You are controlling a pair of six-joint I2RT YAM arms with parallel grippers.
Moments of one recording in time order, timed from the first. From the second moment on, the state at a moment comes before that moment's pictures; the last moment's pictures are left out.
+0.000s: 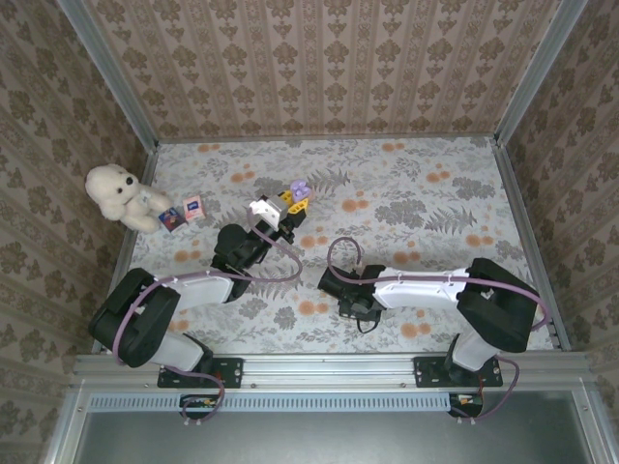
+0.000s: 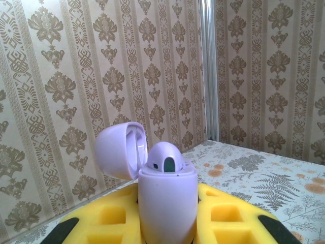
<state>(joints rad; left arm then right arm) -0.64 1.43 0.48 1.18 0.21 0.05 1.02 1.59 0.85 -0.68 0.18 1.26</state>
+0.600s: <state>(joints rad) -0.64 1.43 0.48 1.18 0.24 0.03 0.83 1.25 0.81 -0.49 0.25 1.08</state>
